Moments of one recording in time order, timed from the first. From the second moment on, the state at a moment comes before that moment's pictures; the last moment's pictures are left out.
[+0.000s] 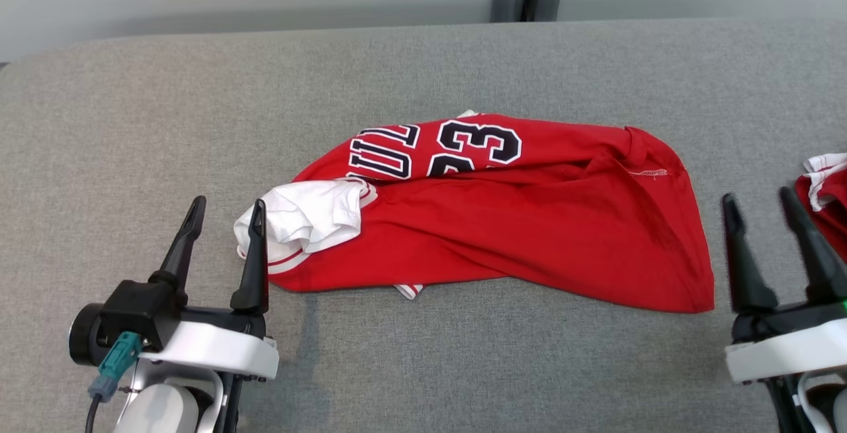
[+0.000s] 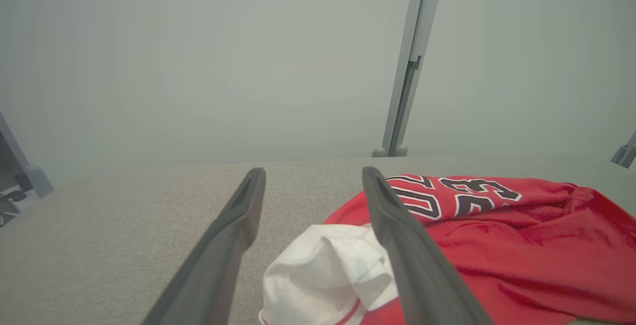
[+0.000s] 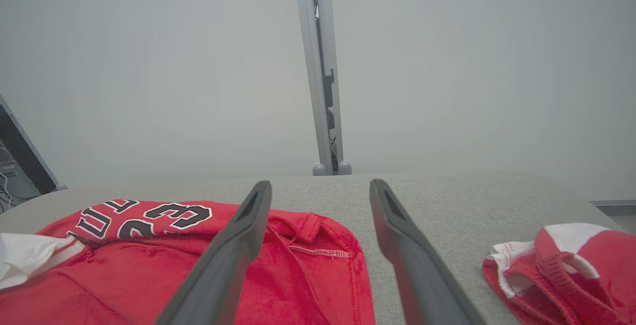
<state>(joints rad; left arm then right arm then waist) -0.15 0.27 -0.29 0.01 -0.41 0.18 -0.21 -0.07 -0.23 0.01 -0.07 0.37 0.13 -0.14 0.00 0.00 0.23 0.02</state>
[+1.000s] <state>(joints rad) -0.14 0.26 -0.33 0.00 -0.42 0.18 -0.20 -0.14 -0.31 0.08 -0.02 0.36 0.13 0.06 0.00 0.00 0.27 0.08</state>
